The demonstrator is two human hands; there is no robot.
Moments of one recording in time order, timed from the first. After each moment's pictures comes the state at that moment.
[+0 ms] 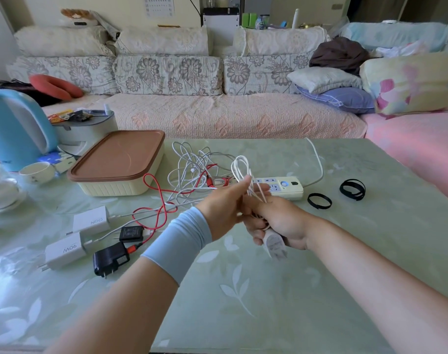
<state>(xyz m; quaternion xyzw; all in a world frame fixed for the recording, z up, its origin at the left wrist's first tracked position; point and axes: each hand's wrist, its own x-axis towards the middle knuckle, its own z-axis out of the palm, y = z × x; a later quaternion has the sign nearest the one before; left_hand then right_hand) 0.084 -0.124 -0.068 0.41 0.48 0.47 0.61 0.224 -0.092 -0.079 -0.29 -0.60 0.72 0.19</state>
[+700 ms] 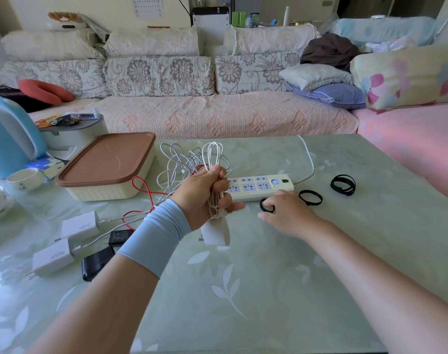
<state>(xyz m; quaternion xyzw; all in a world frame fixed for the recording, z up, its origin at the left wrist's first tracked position) 0.070 -0.121 -0.051 0.34 0.40 0.54 0.65 0.264 -0.035 -0.121 -0.51 -0.85 0.12 0.07</state>
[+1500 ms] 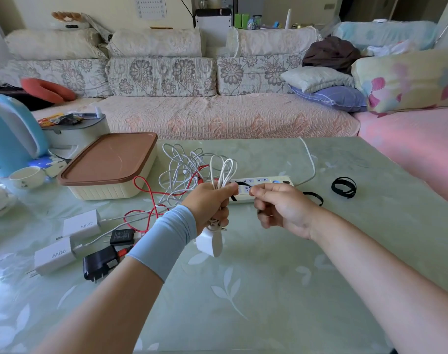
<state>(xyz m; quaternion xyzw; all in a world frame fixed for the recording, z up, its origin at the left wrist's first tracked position) 0.076 -0.124 -0.063 0.41 0.56 0.48 0.54 0.248 -0.066 -0.079 -0.35 -0.55 0.70 0.29</state>
